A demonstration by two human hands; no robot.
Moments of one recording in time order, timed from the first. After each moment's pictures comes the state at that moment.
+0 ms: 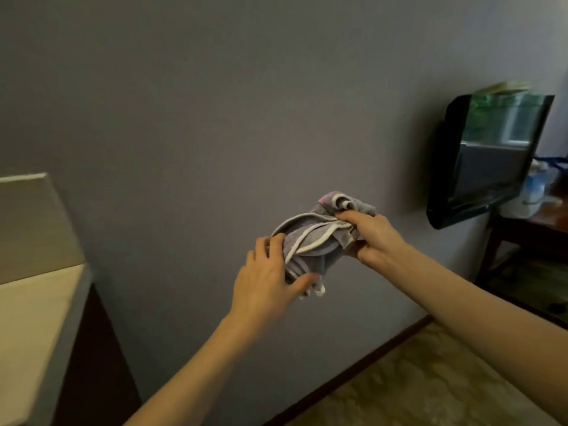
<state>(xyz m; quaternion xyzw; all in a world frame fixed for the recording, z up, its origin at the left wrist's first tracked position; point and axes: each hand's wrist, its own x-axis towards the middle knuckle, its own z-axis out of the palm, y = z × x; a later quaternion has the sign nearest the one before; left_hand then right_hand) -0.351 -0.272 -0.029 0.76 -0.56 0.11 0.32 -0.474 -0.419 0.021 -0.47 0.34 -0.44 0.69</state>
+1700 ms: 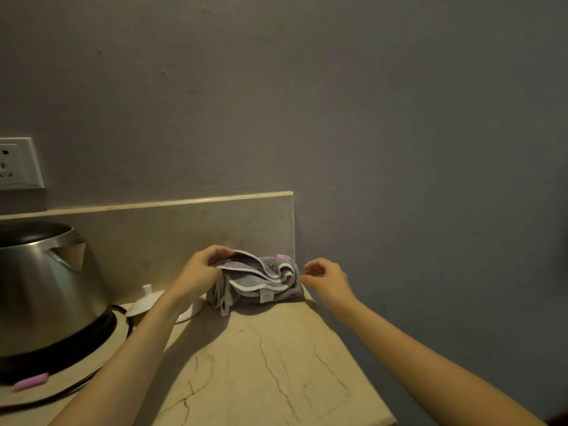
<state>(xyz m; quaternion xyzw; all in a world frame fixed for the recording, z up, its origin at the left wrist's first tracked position) 0.086 0.032 -0.003 0.76 -0.38 -0.04 0.52 -0.070 -0.169 -0.049 -0.78 0.25 -0.35 0.45</state>
